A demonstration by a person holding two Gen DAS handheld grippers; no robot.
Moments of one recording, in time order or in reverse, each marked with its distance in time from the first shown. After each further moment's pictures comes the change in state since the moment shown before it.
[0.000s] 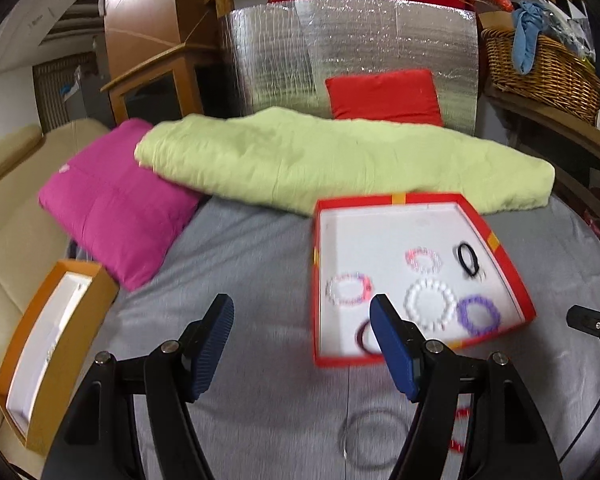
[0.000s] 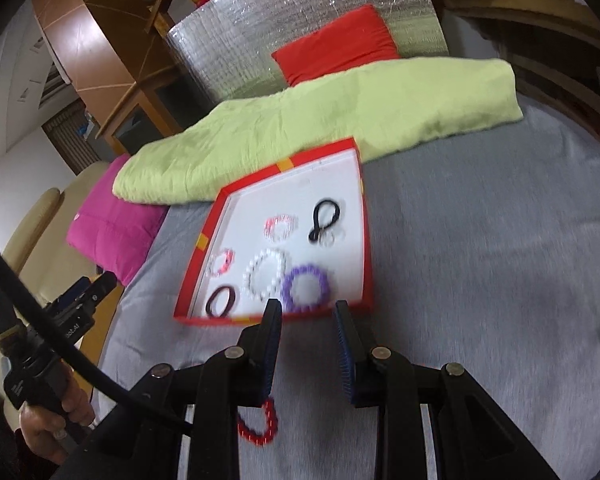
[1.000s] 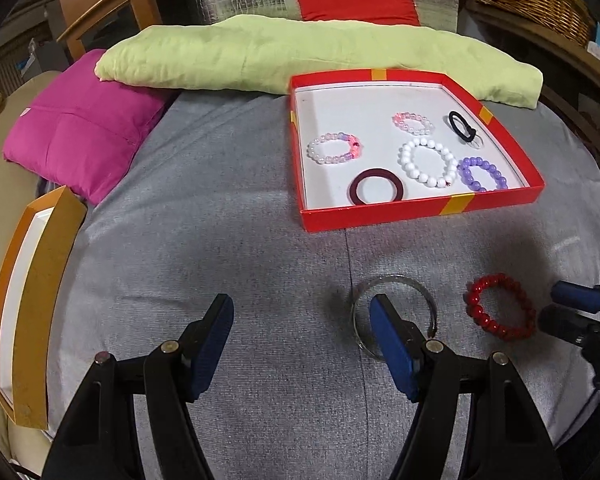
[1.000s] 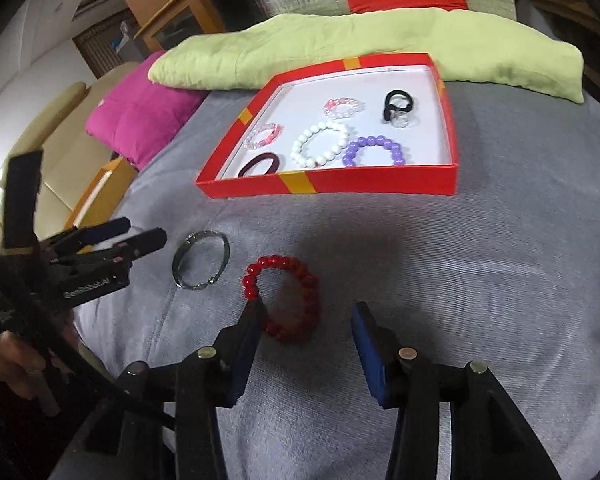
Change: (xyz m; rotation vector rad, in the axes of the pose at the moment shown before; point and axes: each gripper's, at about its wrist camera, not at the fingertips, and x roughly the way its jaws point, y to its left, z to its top) left arm 0.030 -0.003 -0.067 0.092 0.298 -0.071; right arm 0.039 0.043 -0.081 -0.227 0.217 0.023
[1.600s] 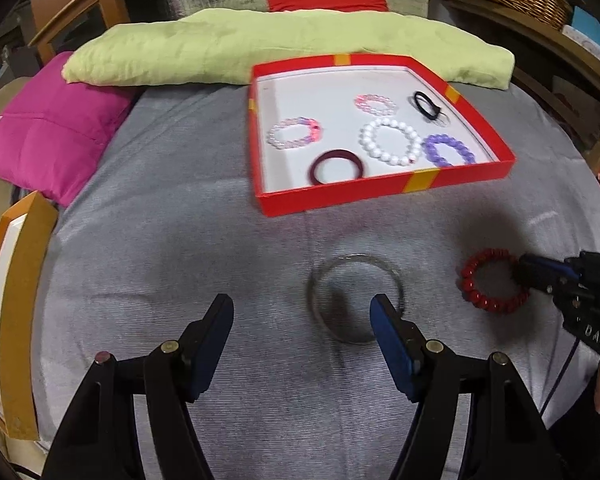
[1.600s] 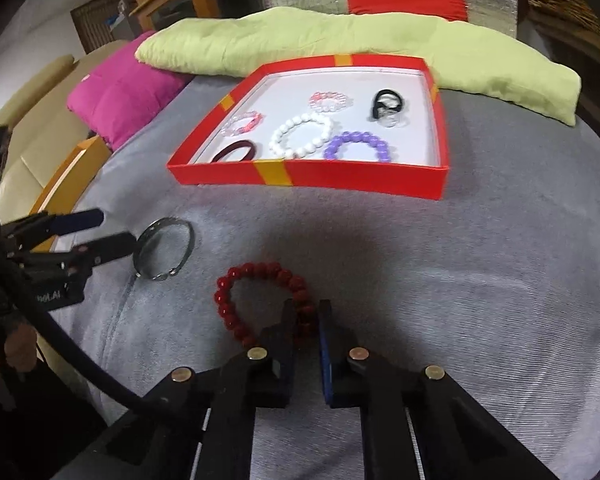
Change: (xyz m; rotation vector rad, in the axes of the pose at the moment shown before) left arm 0.003 -0.017 -0.005 0.063 0.038 -0.097; right arm 0.008 -0.004 -0.002 -0.055 0.000 -0.115
